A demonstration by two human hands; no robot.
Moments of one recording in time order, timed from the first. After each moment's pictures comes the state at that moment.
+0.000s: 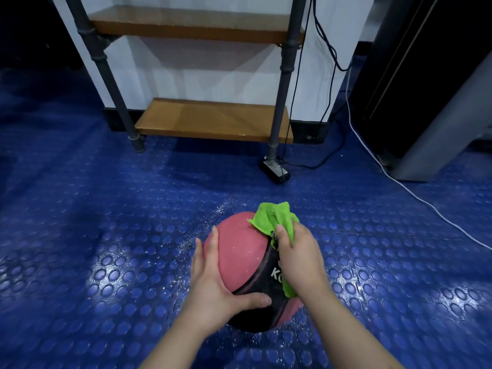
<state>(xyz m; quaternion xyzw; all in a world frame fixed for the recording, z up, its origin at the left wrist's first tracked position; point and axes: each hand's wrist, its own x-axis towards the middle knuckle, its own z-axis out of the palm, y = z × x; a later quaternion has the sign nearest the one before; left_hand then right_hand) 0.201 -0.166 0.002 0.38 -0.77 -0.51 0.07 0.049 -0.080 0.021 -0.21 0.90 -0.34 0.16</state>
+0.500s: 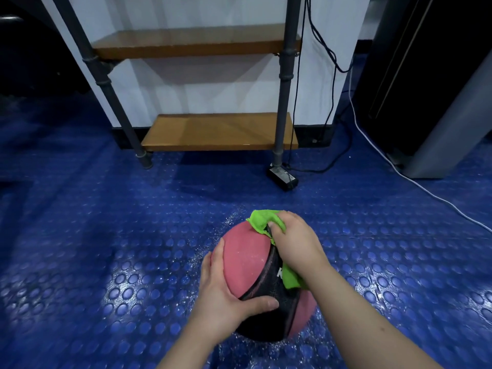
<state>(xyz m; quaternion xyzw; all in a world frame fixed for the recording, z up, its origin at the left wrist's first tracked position) 0.198 -0.182 -0.002 0.38 -0.76 -0.52 0.09 0.027 -0.118 0.035 -0.29 0.88 -0.31 0.20</state>
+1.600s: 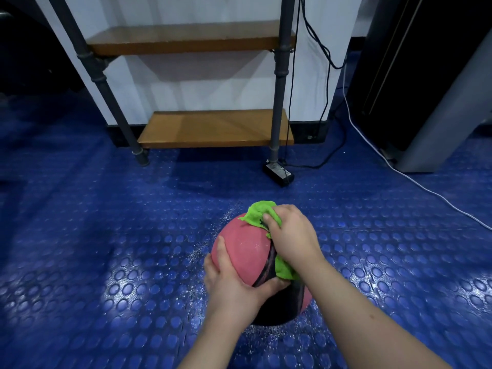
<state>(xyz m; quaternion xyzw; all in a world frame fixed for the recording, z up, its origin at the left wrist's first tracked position) 0.182 -0.159 0.002 0.47 -0.73 -0.49 0.07 0.030 -0.118 0.027 -0.32 0.89 -0.32 0.13</state>
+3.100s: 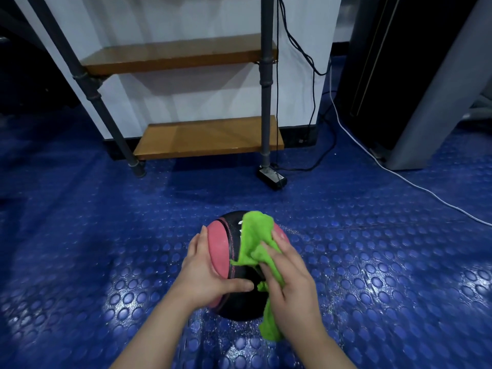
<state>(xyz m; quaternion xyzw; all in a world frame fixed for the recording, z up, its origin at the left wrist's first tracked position) 0.193 -0.223 0.019 0.36 -0.83 -0.42 0.01 0.105 -0.057 -0.002 -0.36 0.75 -0.55 0.00</state>
